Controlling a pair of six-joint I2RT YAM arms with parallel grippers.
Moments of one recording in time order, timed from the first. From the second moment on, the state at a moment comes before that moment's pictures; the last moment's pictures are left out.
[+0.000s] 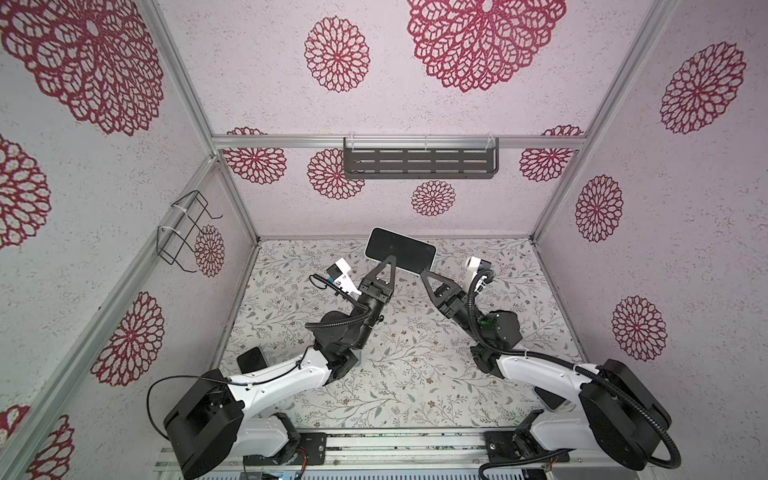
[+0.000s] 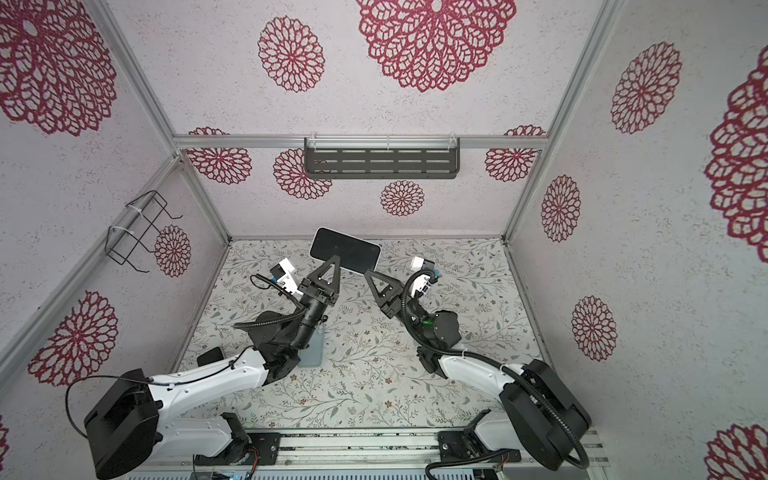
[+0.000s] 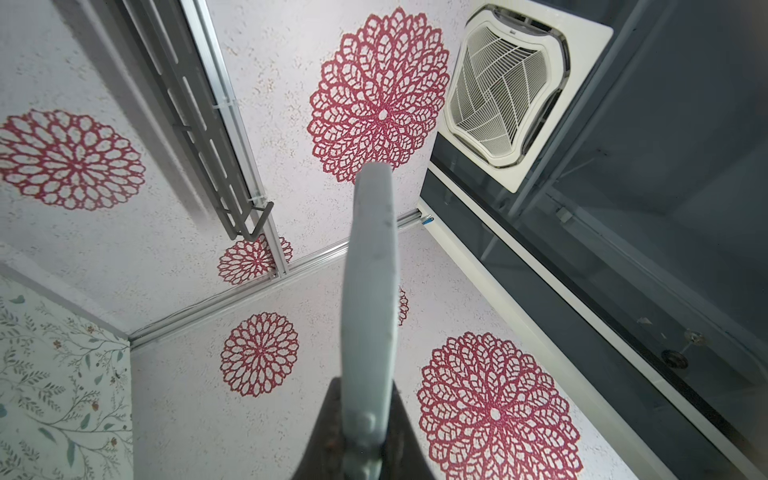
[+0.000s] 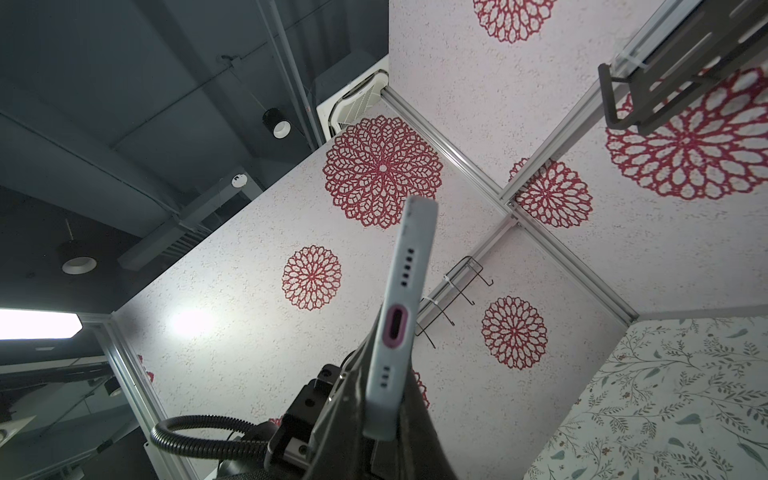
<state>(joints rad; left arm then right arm) -0.86 1.31 0.72 1.07 -0.33 -1.26 0.70 1.33 0.59 1.37 -0.26 1.11</state>
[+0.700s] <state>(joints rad) -0.78 1.36 0.86 0.81 -0.17 -1.58 0.61 1.36 0.59 1.43 -0.39 0.93</state>
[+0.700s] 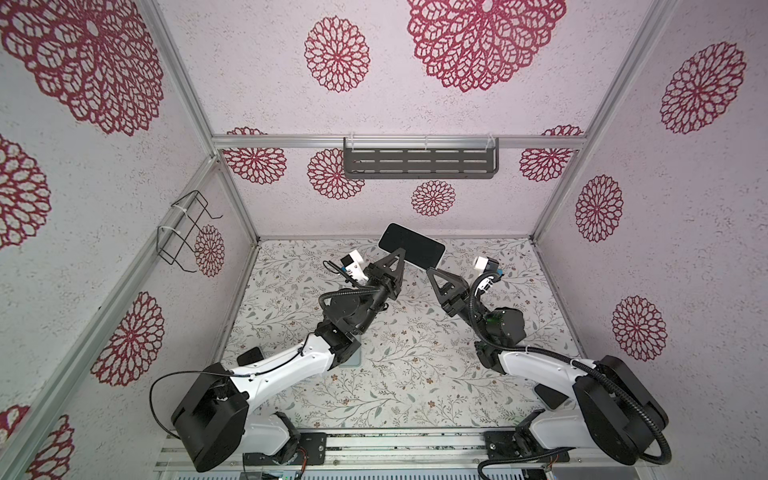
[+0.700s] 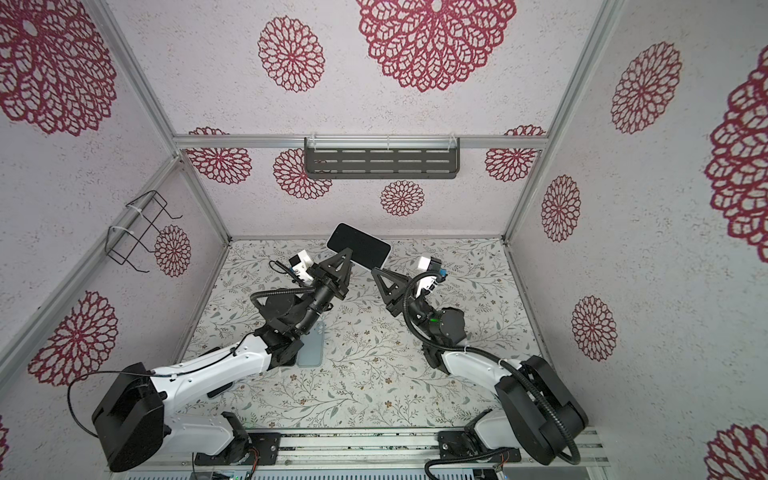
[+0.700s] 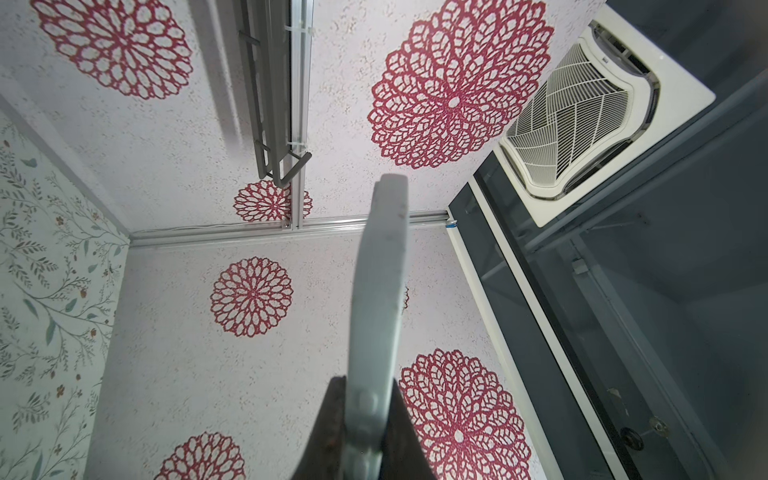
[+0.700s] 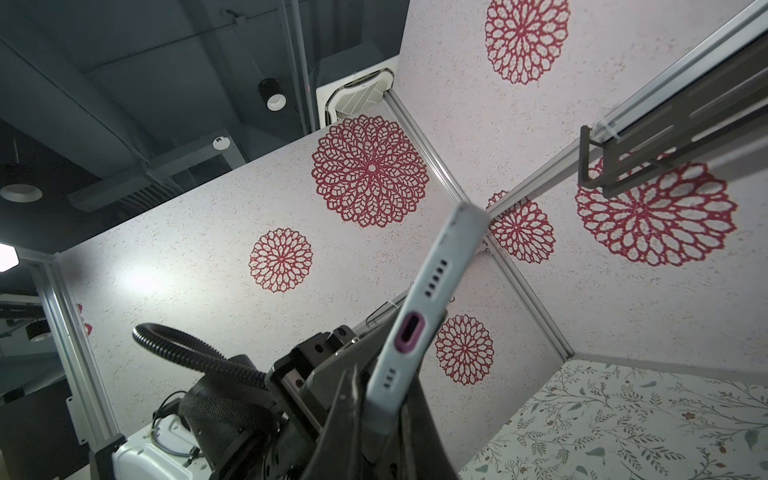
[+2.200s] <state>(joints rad) -0.75 1.37 0.99 0.72 0.03 -1.67 0.52 1.26 0.61 1.46 -0.57 0.75</state>
